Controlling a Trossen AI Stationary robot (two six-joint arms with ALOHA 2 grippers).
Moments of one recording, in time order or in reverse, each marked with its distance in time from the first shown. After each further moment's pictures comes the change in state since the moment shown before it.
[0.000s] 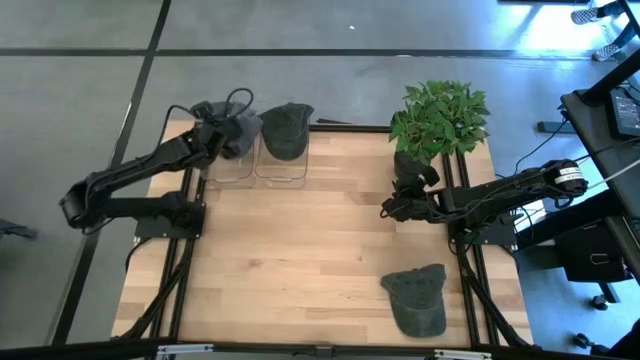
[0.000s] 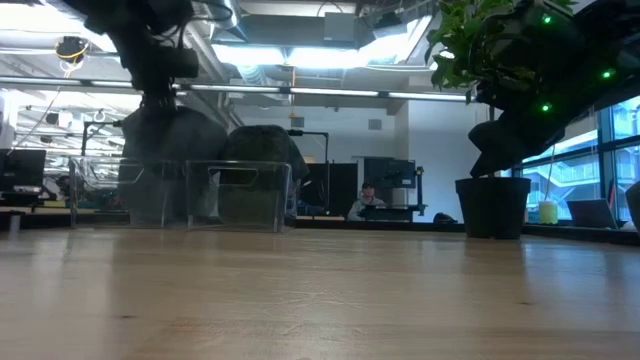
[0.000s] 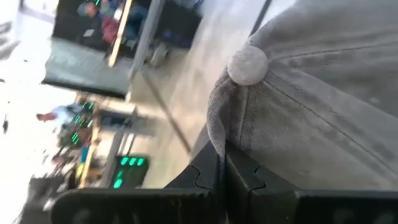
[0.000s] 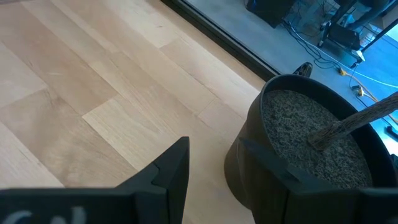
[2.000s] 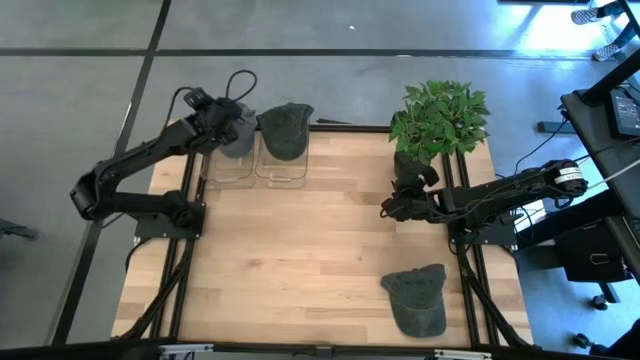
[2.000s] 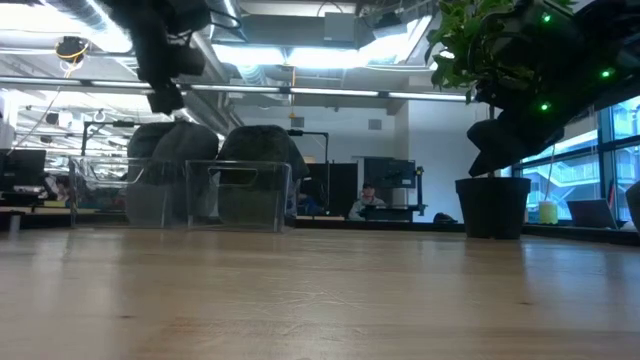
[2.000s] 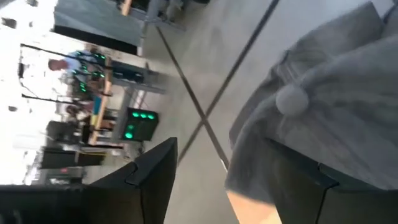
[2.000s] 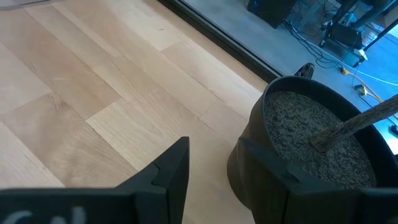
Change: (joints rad) left arm 0.083 0.140 0.201 -0.188 -0.093 -0.129; right arm 0.000 0.000 0.000 0.014 -0.001 0.004
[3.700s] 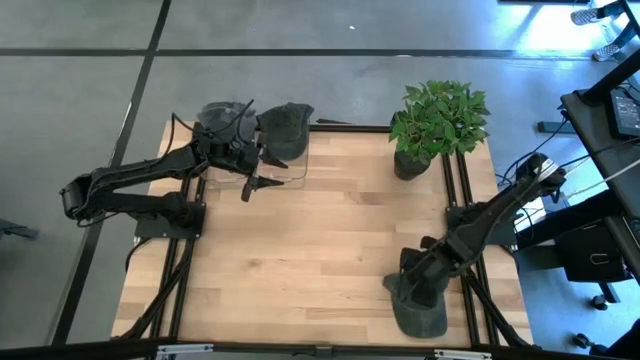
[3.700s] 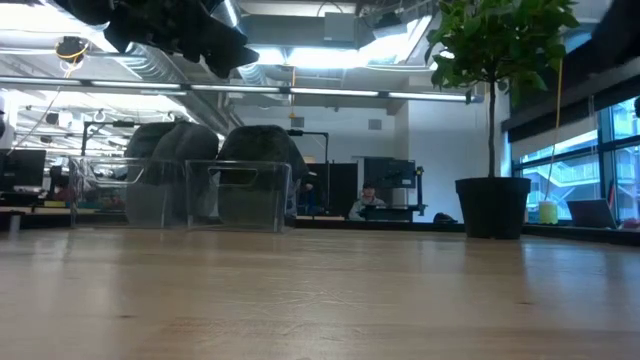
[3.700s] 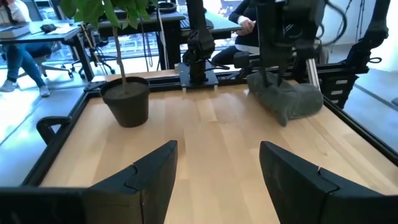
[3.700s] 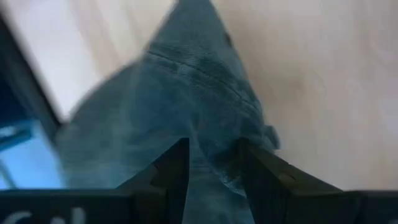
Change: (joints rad) left arm -0.238 -0.120 -0.279 0.674 1.516 -0.268; right arm 0.604 0.223 0.405 -0.479 -1.013 0.445
